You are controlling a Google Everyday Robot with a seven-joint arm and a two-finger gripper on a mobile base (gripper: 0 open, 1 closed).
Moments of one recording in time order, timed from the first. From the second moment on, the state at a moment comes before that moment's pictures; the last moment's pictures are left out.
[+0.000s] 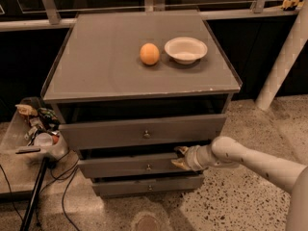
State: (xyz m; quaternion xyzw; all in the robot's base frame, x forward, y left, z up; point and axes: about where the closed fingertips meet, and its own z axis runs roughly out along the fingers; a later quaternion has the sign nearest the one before) arm 0.602 -0.119 0.420 -0.55 0.74 0.19 0.34
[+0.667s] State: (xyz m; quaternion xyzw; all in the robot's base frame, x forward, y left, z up) arm 0.585 -0.121 0.456 -0.56 0.72 0.15 0.39
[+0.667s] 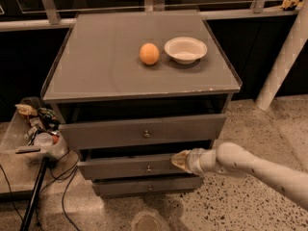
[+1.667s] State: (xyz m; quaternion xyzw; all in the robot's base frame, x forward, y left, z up) arm 0.528 -0.093 0.481 -0.53 0.70 0.13 0.46
